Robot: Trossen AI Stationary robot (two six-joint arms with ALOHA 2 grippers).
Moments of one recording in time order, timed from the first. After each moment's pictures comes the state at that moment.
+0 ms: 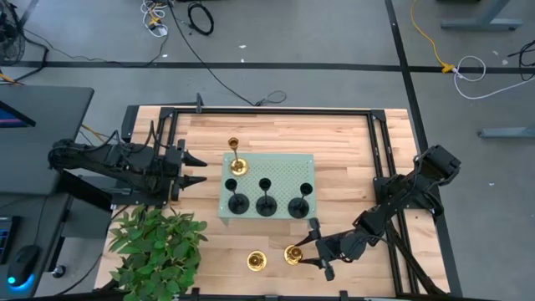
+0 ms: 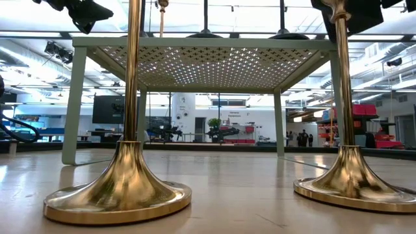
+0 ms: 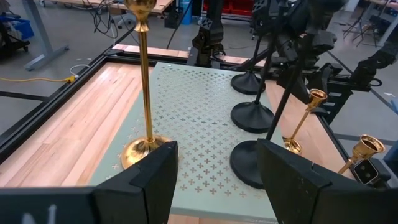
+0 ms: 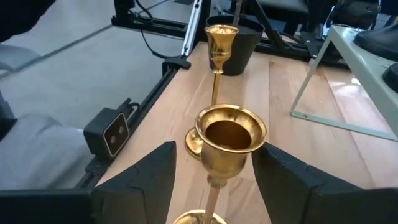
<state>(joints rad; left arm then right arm) -0.20 0.50 0.63 -0.39 -0.24 -0.17 0.73 1.62 0.71 0.54 0.45 0.09</state>
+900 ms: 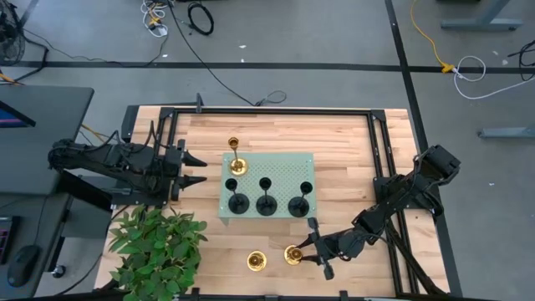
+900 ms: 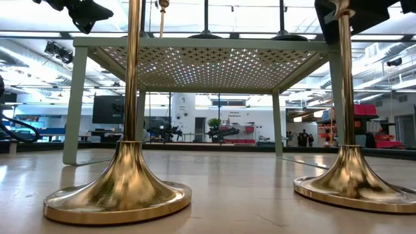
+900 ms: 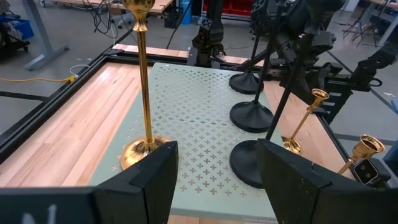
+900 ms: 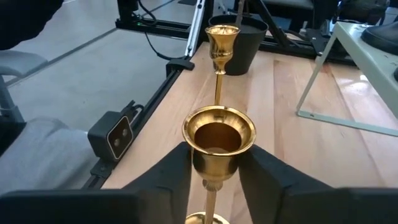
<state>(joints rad) -0.20 0.50 0.63 -0.39 -0.24 -0.17 0.72 1.62 0.71 0.55 0.41 0.10</state>
